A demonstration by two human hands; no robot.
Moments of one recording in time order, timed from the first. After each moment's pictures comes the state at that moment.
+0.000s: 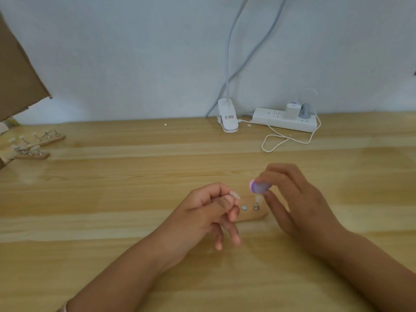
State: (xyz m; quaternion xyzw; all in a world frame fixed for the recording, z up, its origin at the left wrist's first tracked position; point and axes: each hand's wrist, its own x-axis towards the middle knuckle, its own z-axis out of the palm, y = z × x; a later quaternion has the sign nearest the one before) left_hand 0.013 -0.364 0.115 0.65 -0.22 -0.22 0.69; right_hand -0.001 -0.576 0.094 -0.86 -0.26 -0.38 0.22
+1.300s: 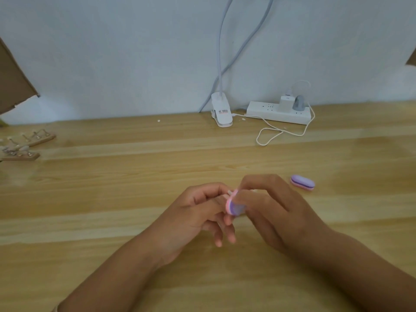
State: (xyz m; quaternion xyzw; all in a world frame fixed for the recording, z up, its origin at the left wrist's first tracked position) left_hand 0.017 -0.359 0.108 0.63 -0.24 -0.26 0.69; right_hand -0.014 -0.556 0.090 -0.84 -0.35 -0.37 0.18
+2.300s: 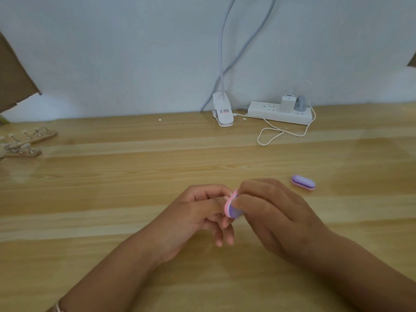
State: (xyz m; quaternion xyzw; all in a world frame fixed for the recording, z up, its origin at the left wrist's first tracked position) left_hand 0.019 -0.357 0.109 0.62 -0.26 -0.28 0.69; right_hand -0.014 -0.554 0.088 -0.80 -0.39 -0.42 0.18
